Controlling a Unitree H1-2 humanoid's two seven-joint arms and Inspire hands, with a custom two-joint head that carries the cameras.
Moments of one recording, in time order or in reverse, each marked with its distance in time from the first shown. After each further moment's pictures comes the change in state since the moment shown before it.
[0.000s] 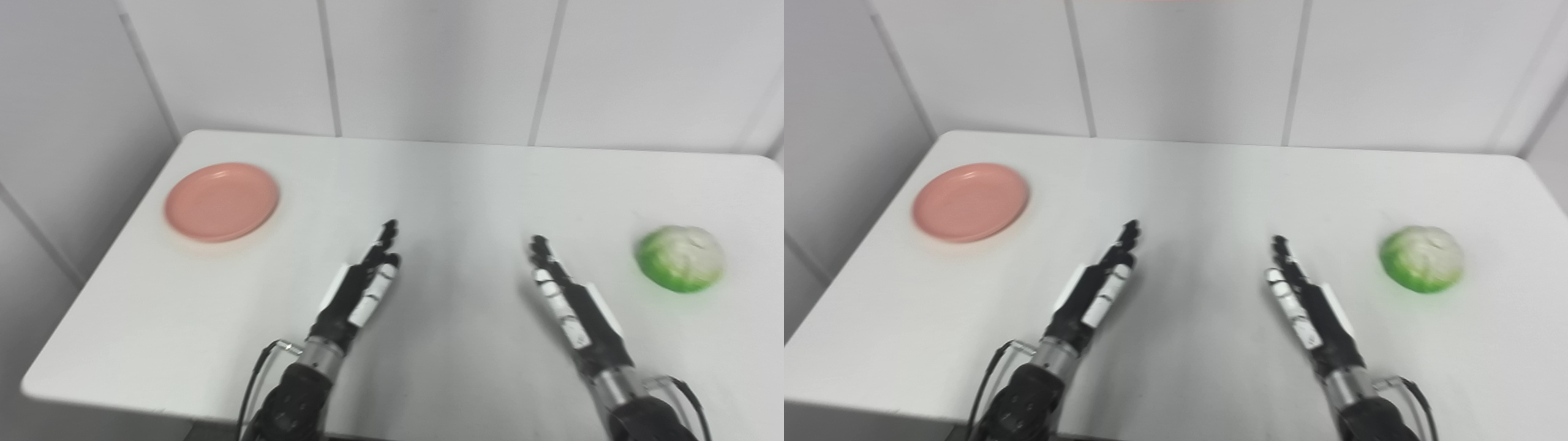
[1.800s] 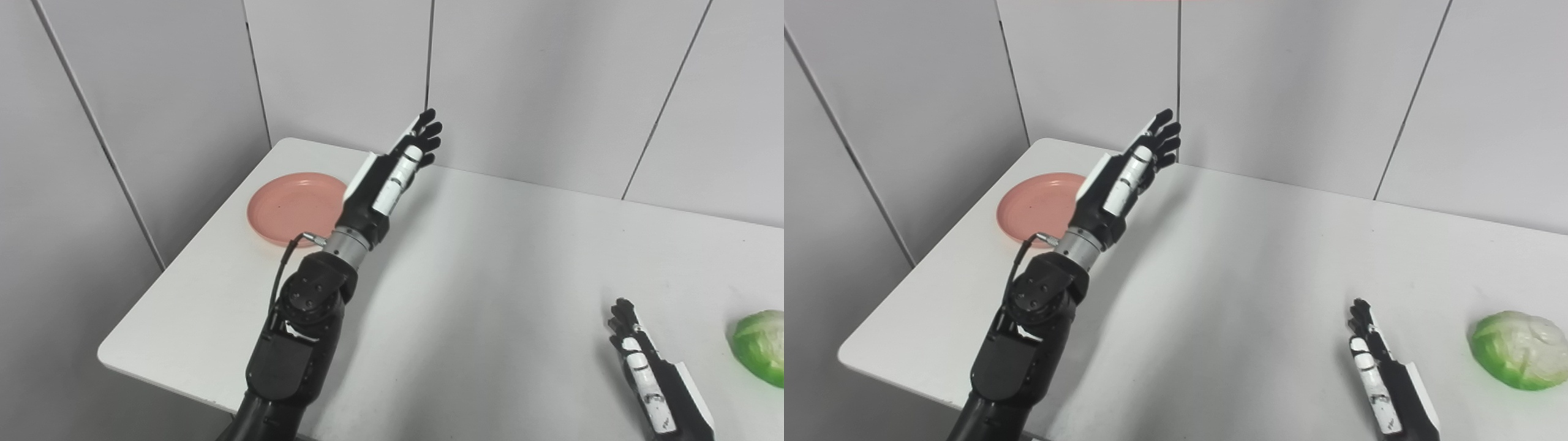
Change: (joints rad) left arm -0.331 0.118 0.281 -0.181 -0.290 0.268 -0.016; right arm 0.009 -0.009 -0.003 -0.017 0.031 -0.024 0.037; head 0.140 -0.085
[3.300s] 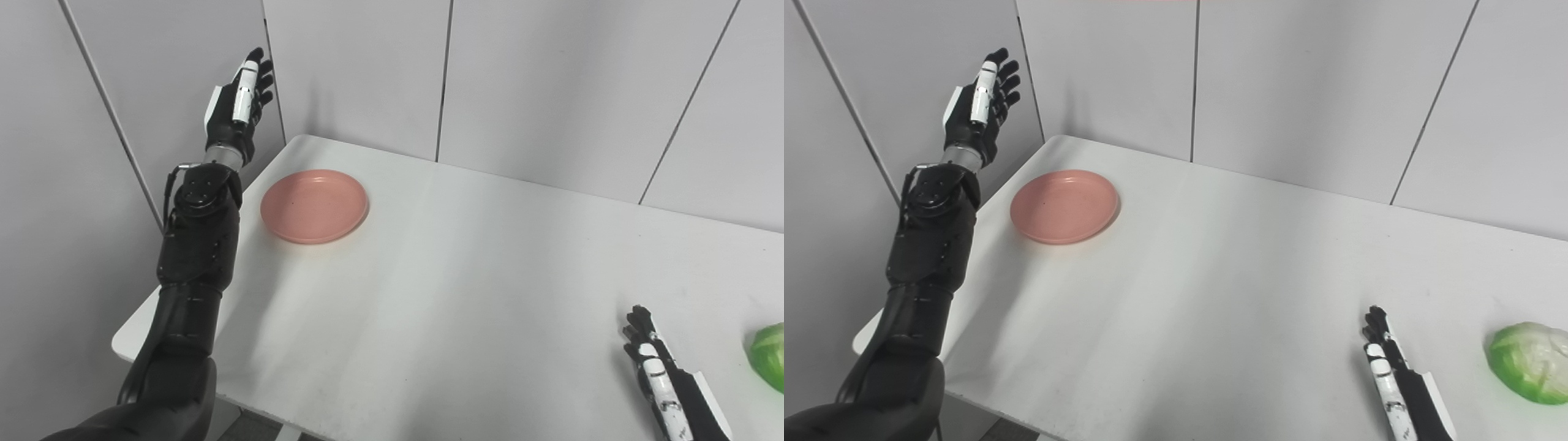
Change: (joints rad) left arm -0.188 0.333 0.276 0.448 -0.131 0.016 0.096; right arm 0.011 -0.006 -0.007 -0.034 0.029 0.029 0.001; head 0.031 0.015
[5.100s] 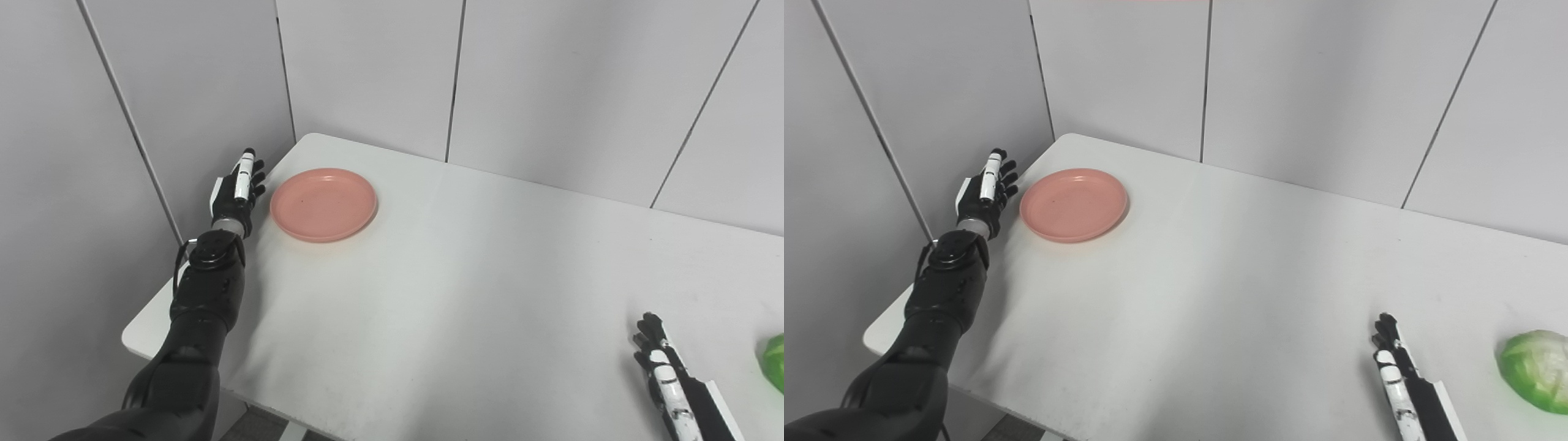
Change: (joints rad) left arm 0.040 -0.012 0.007 0.465 -0.020 -0.209 0.029; right arm 0.014 -0.006 0.000 -0.051 0.002 0.057 0.002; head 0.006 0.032
